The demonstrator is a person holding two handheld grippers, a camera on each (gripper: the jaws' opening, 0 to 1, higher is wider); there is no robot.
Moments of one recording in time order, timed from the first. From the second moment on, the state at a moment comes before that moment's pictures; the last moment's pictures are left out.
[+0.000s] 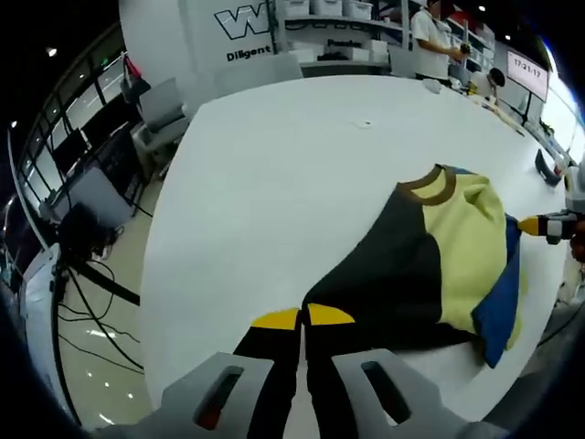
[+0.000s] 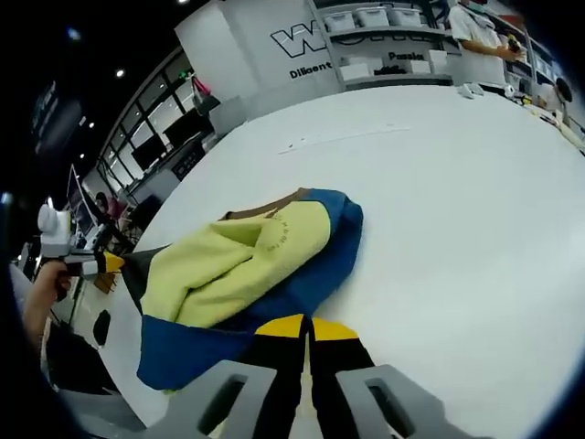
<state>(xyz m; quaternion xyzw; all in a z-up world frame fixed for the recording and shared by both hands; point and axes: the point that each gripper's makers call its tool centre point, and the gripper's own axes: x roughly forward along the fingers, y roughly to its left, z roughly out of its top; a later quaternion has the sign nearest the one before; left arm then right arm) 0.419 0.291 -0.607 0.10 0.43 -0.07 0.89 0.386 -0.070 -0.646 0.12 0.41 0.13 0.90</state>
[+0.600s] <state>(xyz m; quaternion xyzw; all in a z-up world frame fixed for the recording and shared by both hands) 0.451 0.318 -0.617 0.14 0.44 -0.05 0.89 0.395 -0.133 -0.654 0.06 0.44 0.11 0.89</state>
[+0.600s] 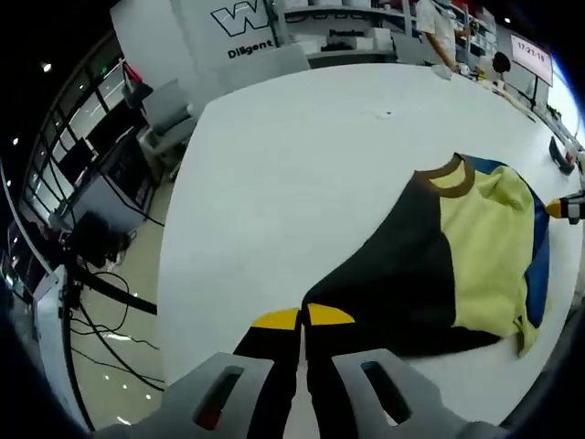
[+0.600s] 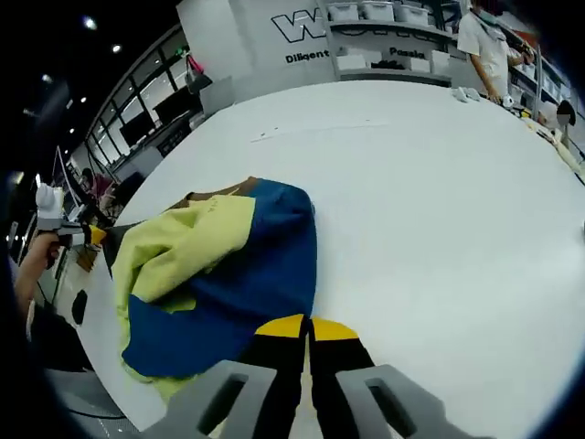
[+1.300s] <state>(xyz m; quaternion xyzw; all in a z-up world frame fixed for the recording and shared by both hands) 0.506 0.339 -0.621 0.22 0.43 -0.04 0.88 0.422 -0.208 -0.649 -0.10 0.45 0.09 0.88</state>
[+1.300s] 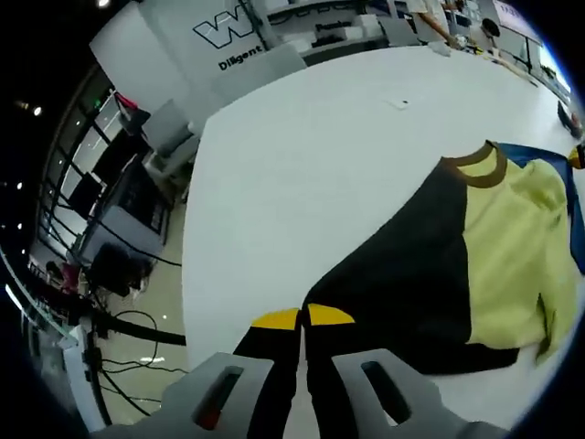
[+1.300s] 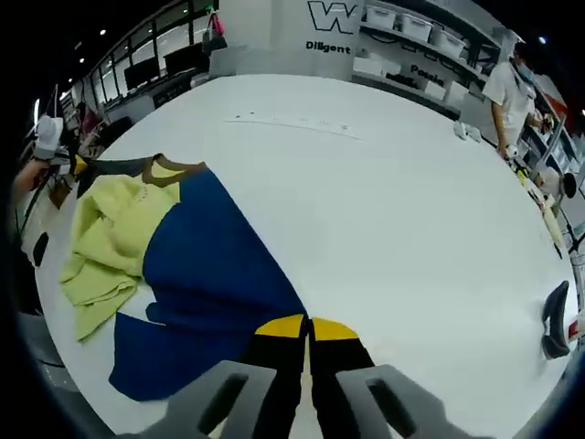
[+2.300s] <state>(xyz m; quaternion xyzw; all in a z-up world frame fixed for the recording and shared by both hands) 0.489 0.294 -0.593 0.06 0.39 -0.06 0.92 0.437 -0.132 -0.622 0.09 0.40 0.14 0.90</state>
